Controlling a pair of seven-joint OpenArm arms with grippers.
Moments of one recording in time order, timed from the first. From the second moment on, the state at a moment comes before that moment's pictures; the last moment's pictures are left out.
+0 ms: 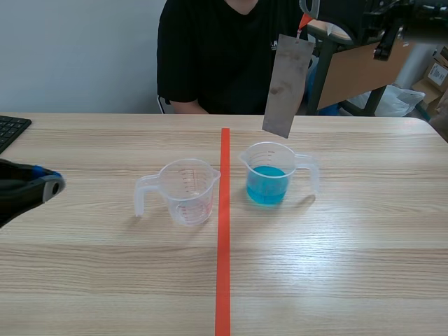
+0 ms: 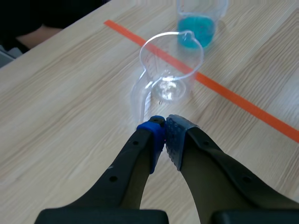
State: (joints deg) left arm 25.6 -59.6 6.0 100.5 -32.4 -28.9 -9.6; right arm 23.4 40.0 -16.2 85.5 56.3 45.3 -14.1
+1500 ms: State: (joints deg) left arm -30.2 -18.1 54.1 62.2 -20.0 -10.5 2.3; right arm 23.4 40.0 -16.2 85.6 56.3 45.3 -16.2
